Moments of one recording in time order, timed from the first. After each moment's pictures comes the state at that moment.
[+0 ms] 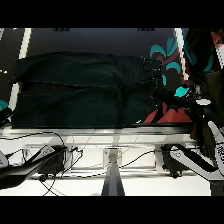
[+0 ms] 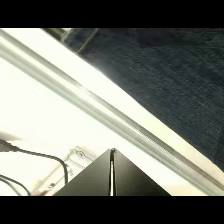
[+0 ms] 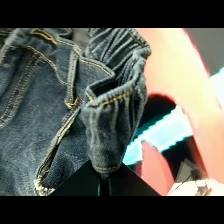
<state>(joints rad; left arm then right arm) 0.85 -1.11 0.93 1.66 -1.42 -1.41 -0.36 -1.13 0.45 -0.55 0.72 1.03</state>
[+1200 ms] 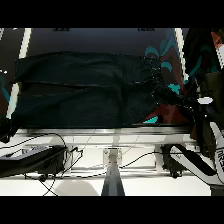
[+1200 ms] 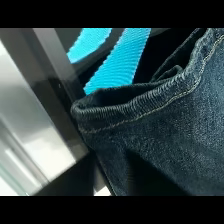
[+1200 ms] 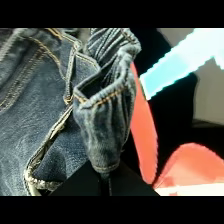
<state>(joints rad) 1.36 -1.26 0.65 0.95 -1.04 -0.98 -0.35 -1.06 0.48 -0.69 0.72 1.07</state>
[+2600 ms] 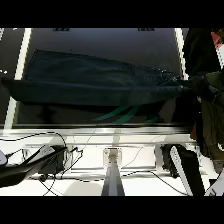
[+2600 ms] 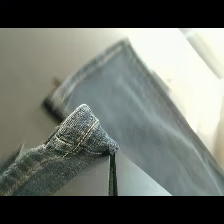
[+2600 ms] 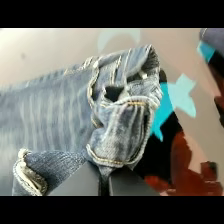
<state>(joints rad) 0.84 -1.14 0.85 0.42 -0.72 -0.78 -0.35 -0.64 0.73 -1.28 0.85 1.69</state>
